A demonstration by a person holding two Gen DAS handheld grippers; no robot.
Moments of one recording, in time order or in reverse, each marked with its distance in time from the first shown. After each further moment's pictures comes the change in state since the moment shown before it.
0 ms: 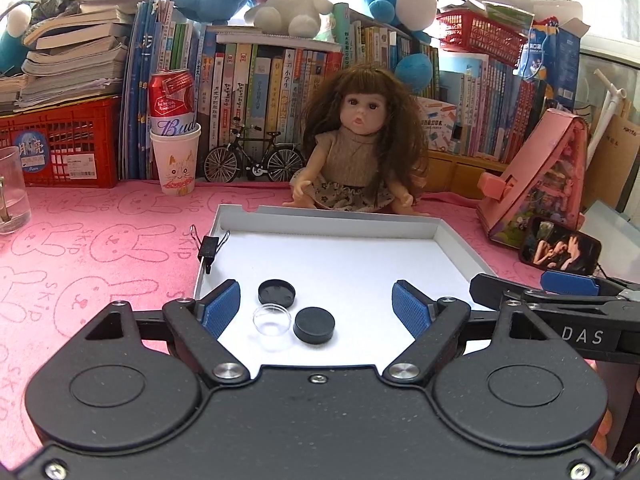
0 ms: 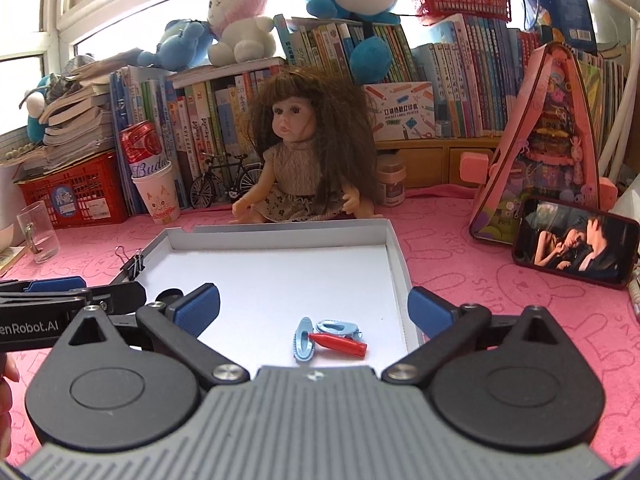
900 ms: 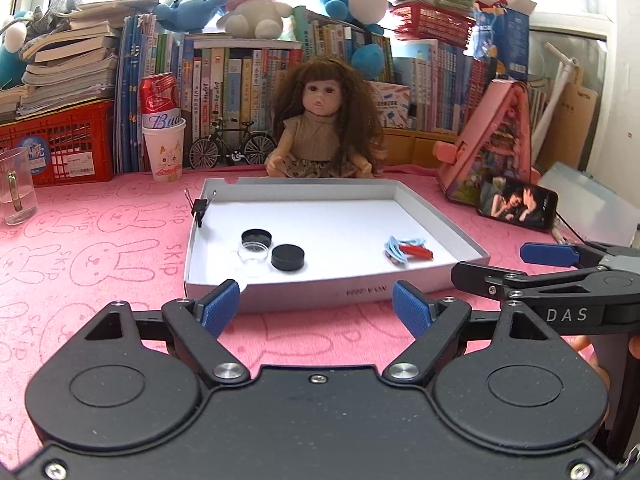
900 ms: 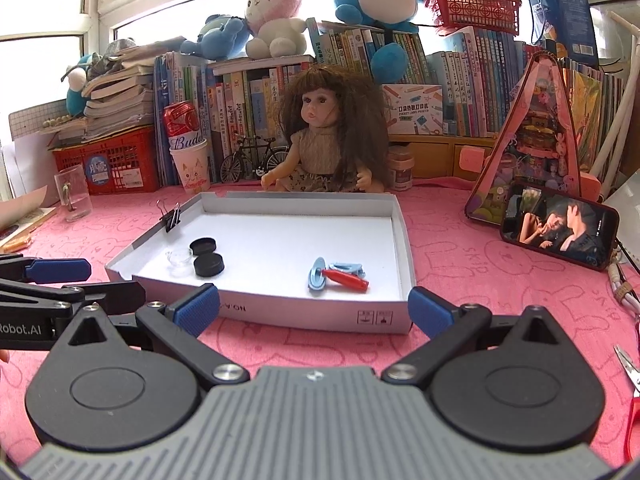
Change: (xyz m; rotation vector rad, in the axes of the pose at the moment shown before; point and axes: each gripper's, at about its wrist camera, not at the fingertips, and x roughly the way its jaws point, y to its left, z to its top) left arm -0.071 -0.016 -0.056 0.099 -0.002 -0.053; right arm -0.058 0.004 -0.045 -0.074 0.000 0.034
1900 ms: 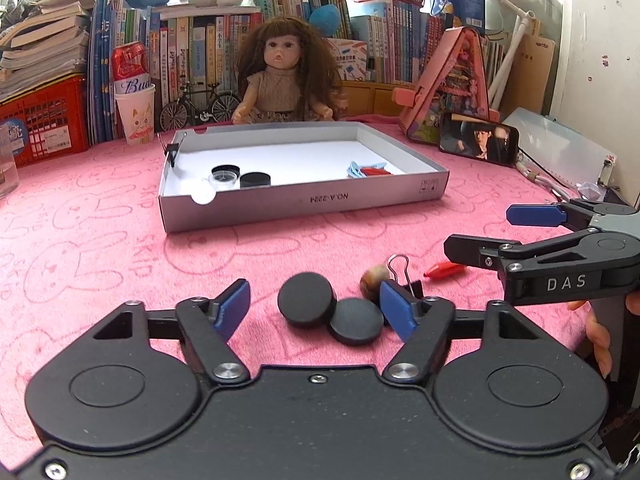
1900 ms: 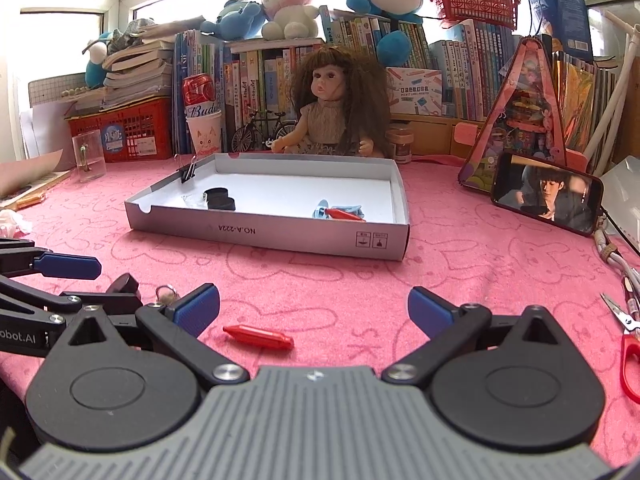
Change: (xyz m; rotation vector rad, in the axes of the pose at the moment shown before) left arm -0.022 -0.007 -0.060 0.077 0.081 -0.081; right arm -0.033 0.002 -0.053 -0.044 0.017 0.006
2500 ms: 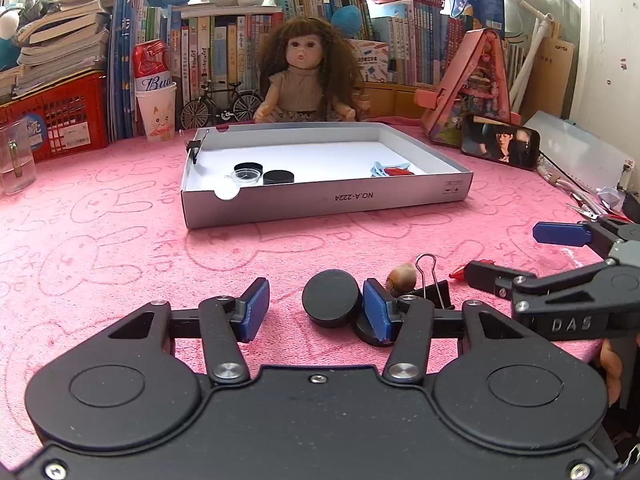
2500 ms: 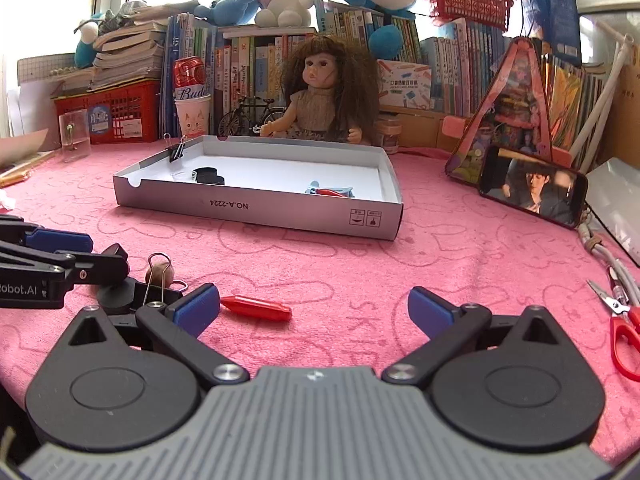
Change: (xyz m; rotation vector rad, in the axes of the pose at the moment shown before) left arm 0.005 0.006 -0.002 -0.023 -0.013 0.063; right arm 0.002 0.020 -0.014 -0.044 -0.001 -0.084
